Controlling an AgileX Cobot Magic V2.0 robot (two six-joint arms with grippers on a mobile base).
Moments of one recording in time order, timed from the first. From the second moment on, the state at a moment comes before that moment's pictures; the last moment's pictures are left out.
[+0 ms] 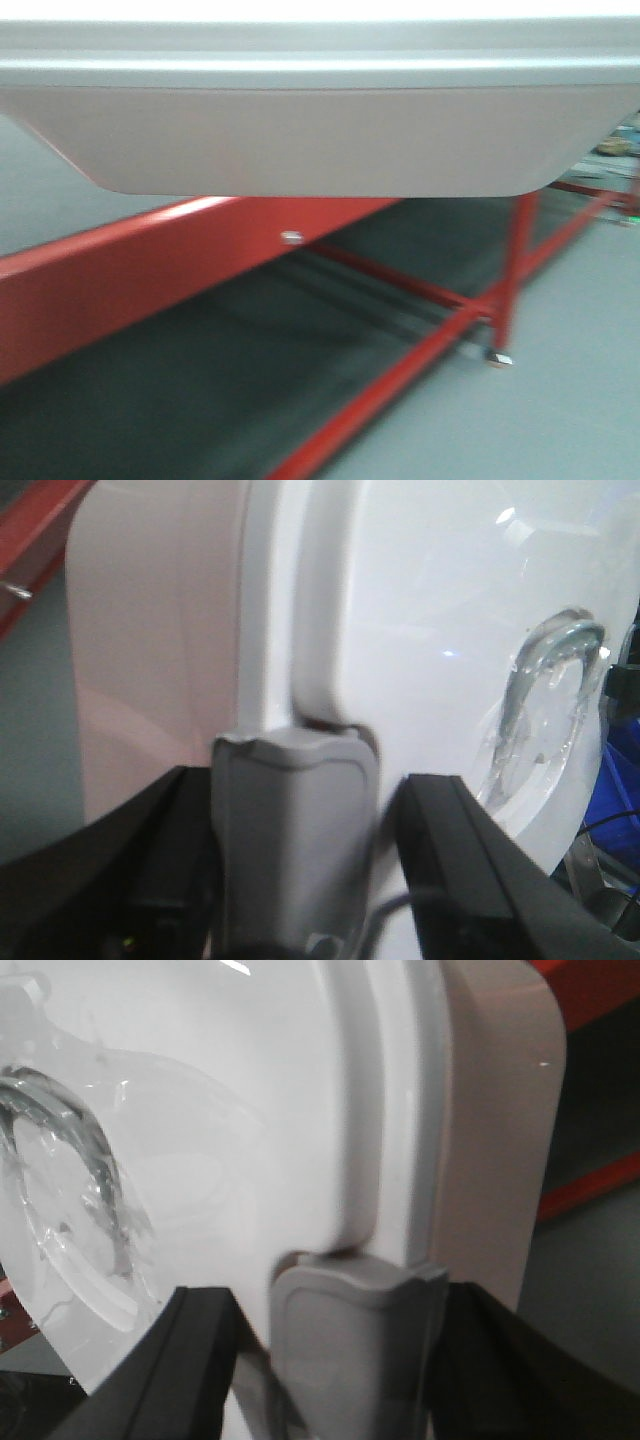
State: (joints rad) left arm 0.03 1.00 -0.93 -1.15 1.11 0.77; right arm -0.14 0.95 -0.97 1.01 1.16 -0.61
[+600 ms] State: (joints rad) left arm 0.03 1.00 -0.93 -1.15 1.11 0.77; right arm -0.14 0.95 -0.97 1.01 1.16 -0.62
